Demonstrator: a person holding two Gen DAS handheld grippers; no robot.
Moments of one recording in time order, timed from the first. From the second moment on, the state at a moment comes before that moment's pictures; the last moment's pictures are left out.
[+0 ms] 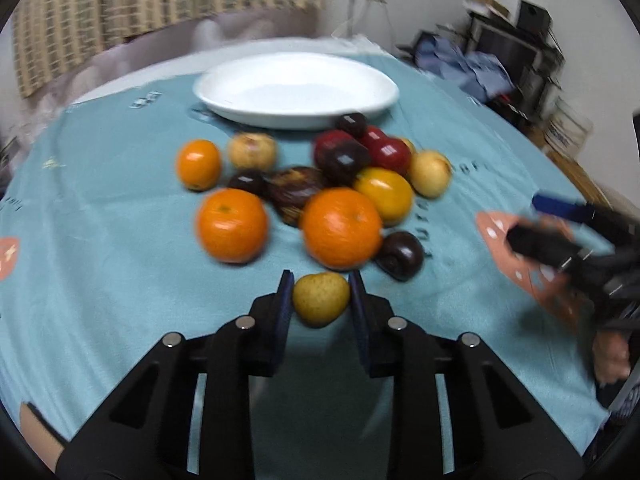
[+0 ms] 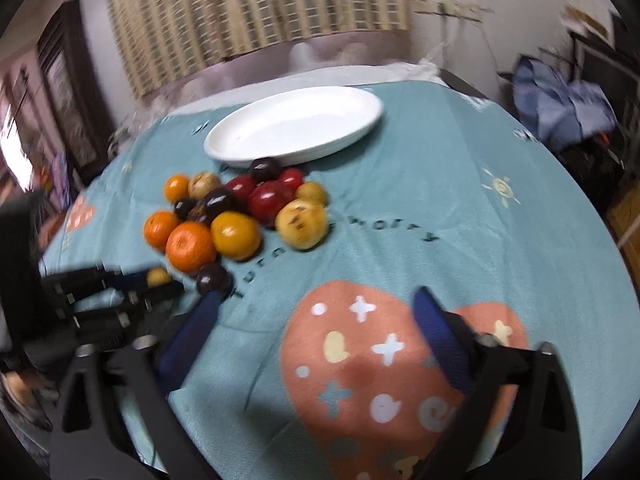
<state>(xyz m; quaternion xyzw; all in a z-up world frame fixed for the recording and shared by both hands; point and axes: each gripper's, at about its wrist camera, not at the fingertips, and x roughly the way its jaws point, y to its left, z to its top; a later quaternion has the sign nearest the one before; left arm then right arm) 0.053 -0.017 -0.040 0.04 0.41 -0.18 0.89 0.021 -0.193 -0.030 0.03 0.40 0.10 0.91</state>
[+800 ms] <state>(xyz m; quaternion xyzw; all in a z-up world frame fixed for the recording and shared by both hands) 0.066 0.002 -0.052 -0.02 0.44 -0.19 0.88 0.057 -0.113 -0.053 -0.10 0.44 0.16 0.88</state>
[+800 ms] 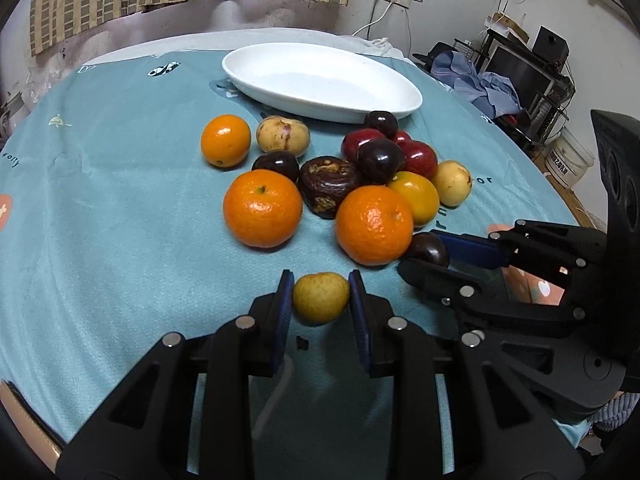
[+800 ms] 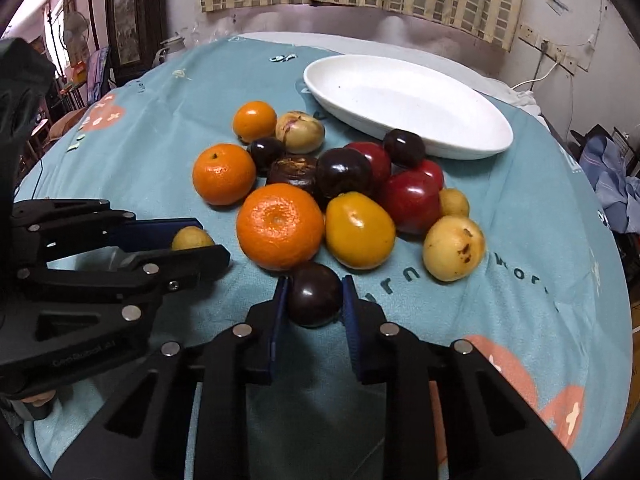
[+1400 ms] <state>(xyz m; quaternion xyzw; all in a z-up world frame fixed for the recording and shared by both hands) 0.164 -0.026 0.032 -0.04 0.38 -0.18 0.91 0.149 -0.192 0.045 0.04 0.38 0.11 0.92</state>
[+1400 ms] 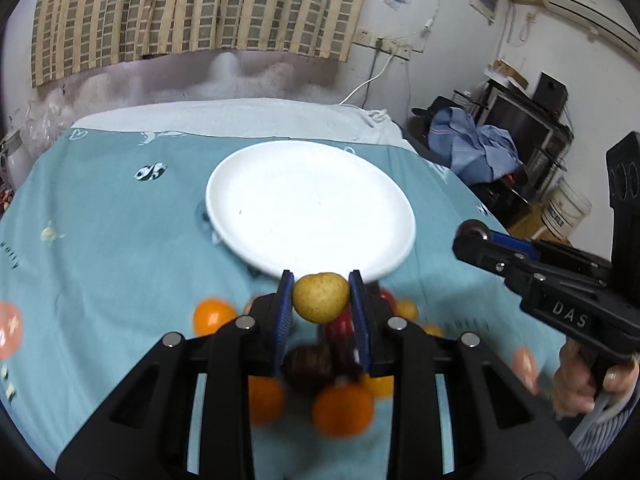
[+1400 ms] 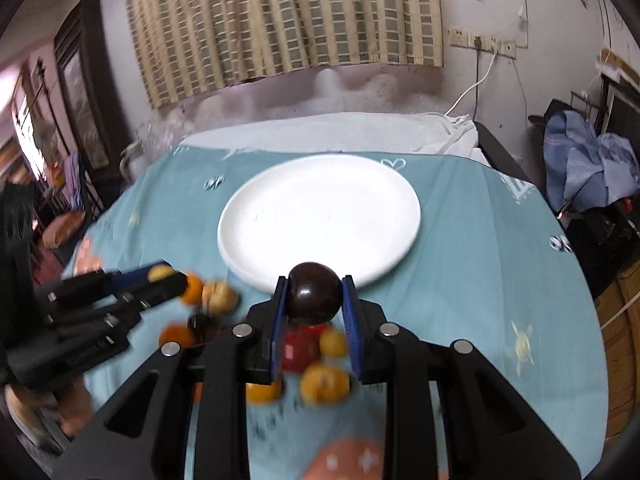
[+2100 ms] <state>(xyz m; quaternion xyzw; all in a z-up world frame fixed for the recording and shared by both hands) 0.218 -0.036 -0.008 -0.04 0.41 -0.15 0.90 0.219 -0.201 0.004 0.10 0.40 0.12 0.90</state>
